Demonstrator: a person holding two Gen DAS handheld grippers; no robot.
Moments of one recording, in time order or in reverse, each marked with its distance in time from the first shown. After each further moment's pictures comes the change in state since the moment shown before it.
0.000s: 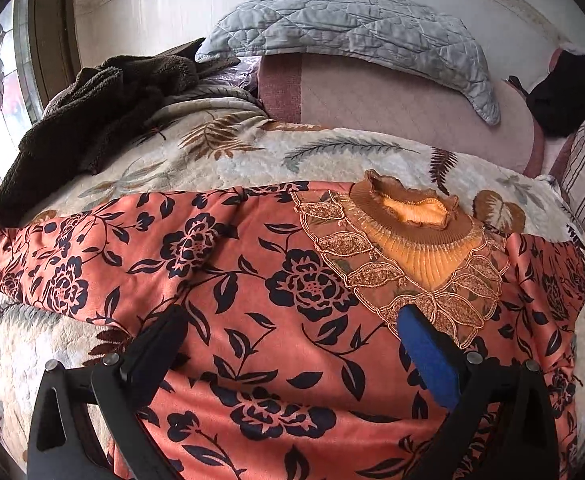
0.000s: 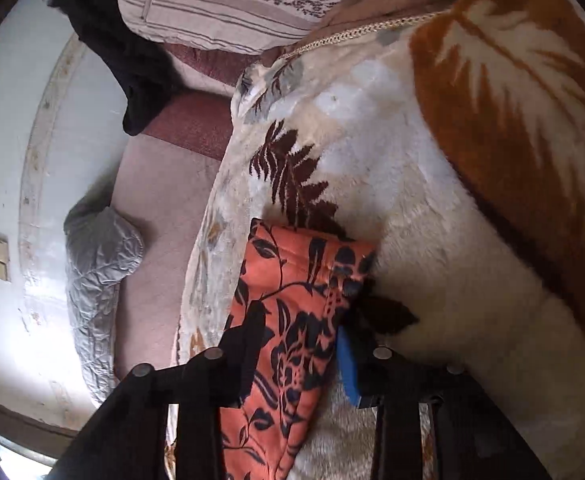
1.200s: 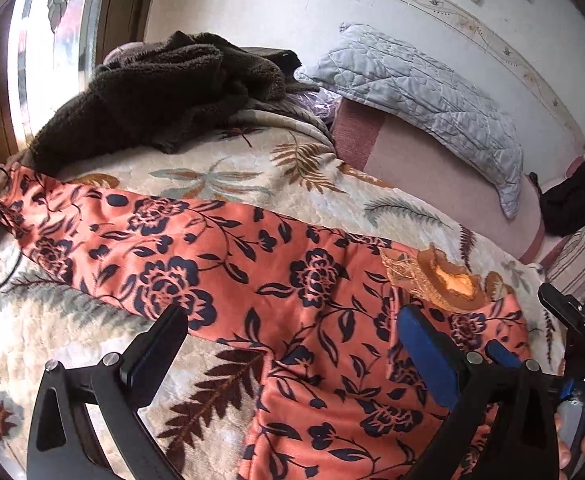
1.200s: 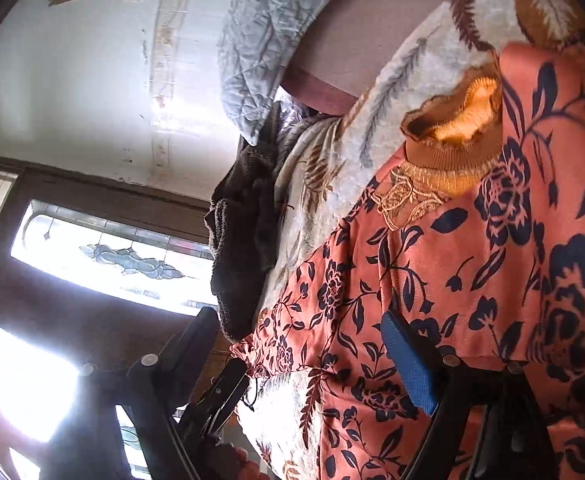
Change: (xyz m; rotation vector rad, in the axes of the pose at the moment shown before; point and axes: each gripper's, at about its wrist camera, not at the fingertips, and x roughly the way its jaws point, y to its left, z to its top) left arm -0.035 0.147 0.006 -0.292 -0.067 -0.144; right arm -0.003 0.190 -0.366 -0.408 0.629 0.475
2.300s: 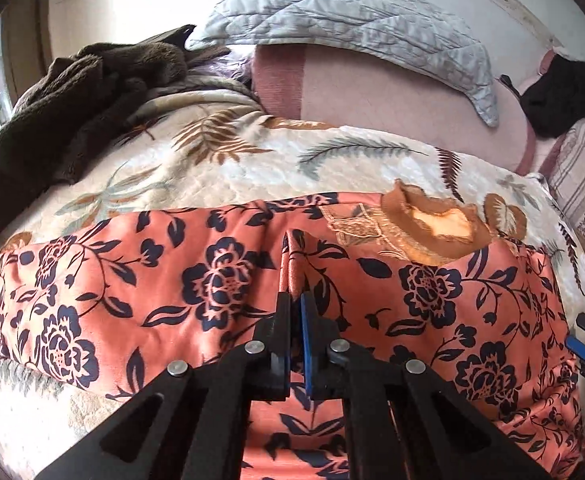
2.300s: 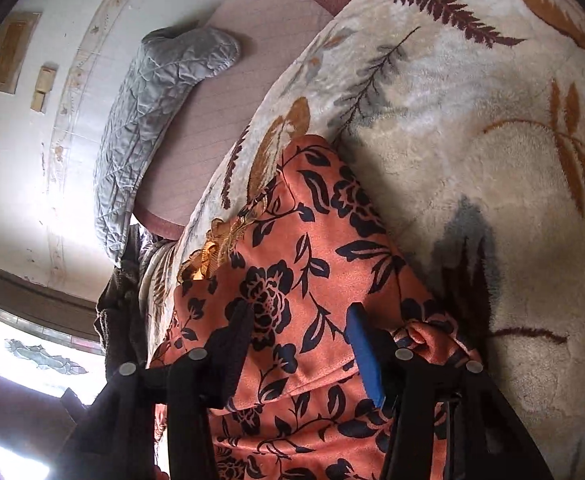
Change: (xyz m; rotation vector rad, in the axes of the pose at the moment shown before) left arm 0.085 -0.077 -0.005 0.280 0.131 0.026; right arm -0.176 -0.122 0.036 0.165 -0.293 -0.445
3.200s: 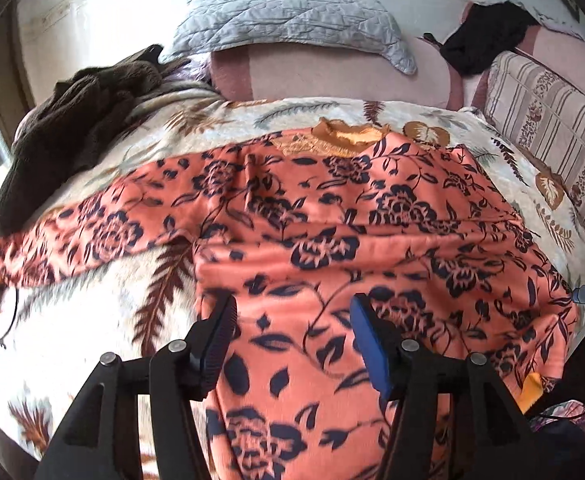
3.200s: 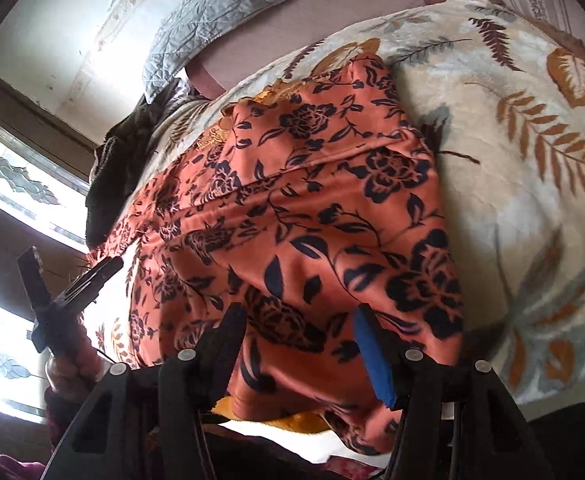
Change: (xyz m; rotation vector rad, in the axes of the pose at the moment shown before) left arm -0.131 0.001 -0.126 0.188 0.021 -0.069; right arm -0.117 0.017 -0.132 -0.436 0.238 -0.105
